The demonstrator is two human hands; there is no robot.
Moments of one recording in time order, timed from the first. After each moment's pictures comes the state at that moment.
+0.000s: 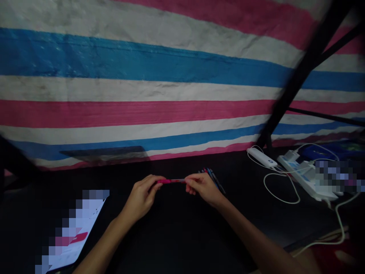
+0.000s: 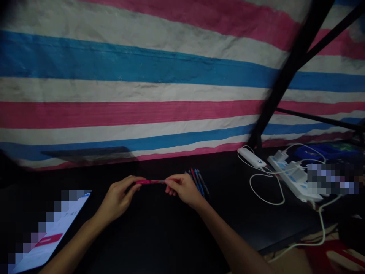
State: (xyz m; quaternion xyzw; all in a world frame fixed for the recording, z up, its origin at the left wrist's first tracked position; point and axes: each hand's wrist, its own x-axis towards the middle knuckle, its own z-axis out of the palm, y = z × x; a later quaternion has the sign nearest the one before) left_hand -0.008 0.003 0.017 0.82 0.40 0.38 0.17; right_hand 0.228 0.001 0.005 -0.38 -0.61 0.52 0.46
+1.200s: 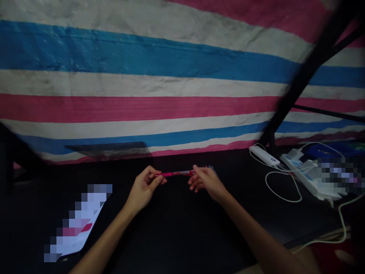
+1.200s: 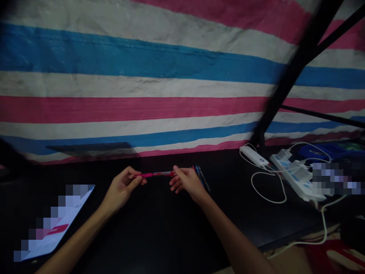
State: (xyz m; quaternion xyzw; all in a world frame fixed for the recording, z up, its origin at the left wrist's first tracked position) left_hand 0.003 0.005 0.015 0.62 0.41 0.51 0.43; right_hand 0.232 0.002 0.012 -0.44 -0.49 0.59 0.47
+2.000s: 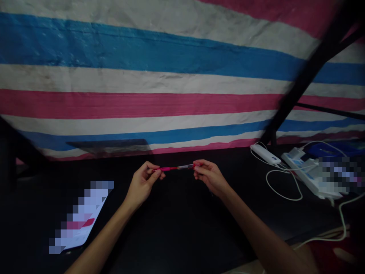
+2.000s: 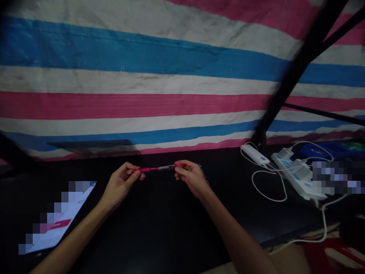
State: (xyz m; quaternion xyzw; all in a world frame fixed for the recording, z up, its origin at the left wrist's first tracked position) left_hand 0.001 0.007 0.016 0.60 0.39 0.54 0.44; right_hand 0.237 0.006 0.015 -0.35 -0.42 0.61 0.57
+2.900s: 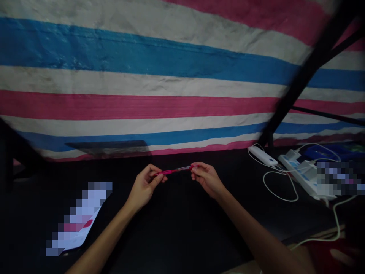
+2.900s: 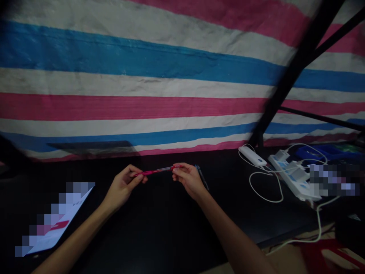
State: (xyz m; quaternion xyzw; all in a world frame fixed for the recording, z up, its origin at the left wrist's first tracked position) left_hand 0.005 0.004 0.014 0.62 0.39 0.51 0.46; right_hand 0.234 0.009 0.006 -0.32 -0.41 0.63 0.58
